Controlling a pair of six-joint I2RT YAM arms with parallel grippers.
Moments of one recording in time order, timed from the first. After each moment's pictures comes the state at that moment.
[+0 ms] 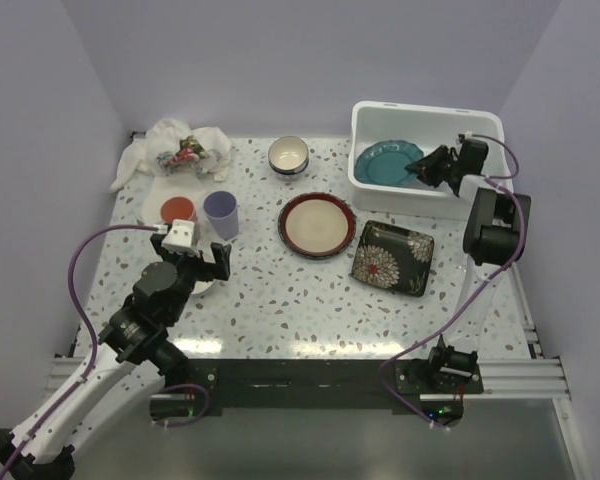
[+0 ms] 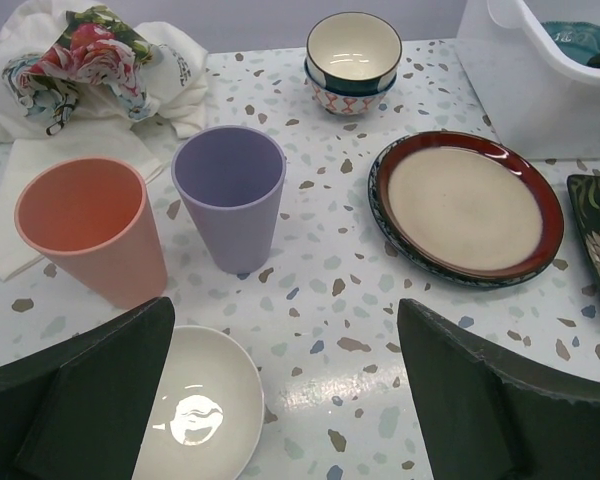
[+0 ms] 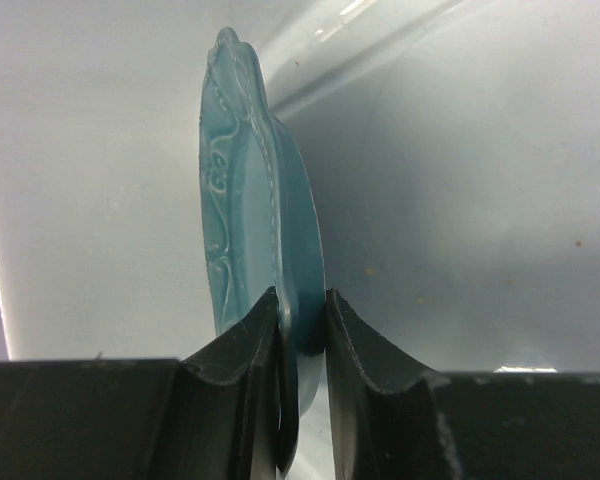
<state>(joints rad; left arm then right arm) -0.63 0.45 0.53 -0.25 -0.43 -0.14 -0.21 2.27 1.60 0.09 -0.59 0.76</state>
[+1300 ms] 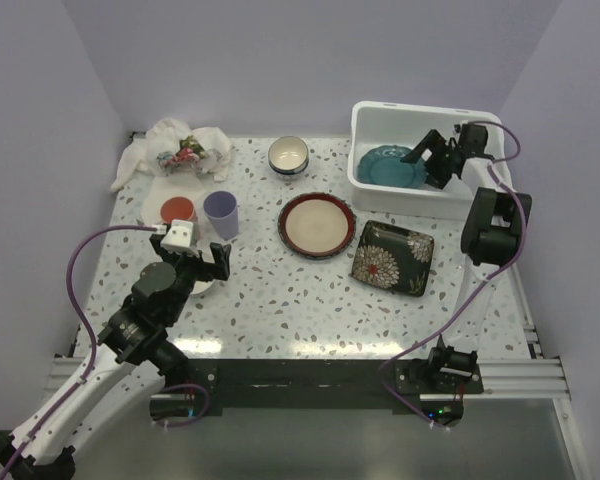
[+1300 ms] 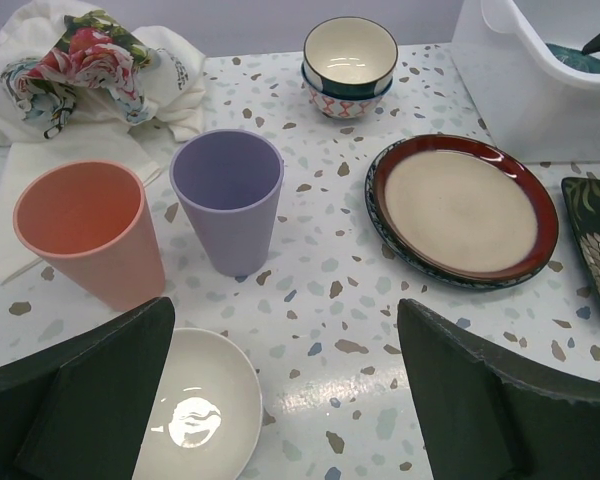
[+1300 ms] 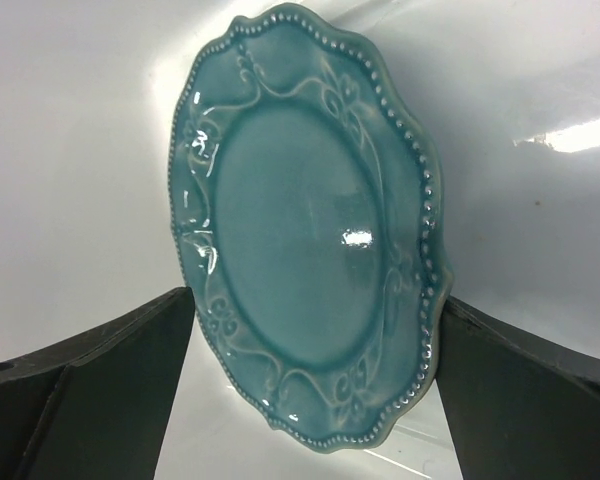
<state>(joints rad) -0.62 0.44 0.52 -0.25 -0.41 -0.14 -0.19 2.27 1.81 -0.33 -0.48 0.56</state>
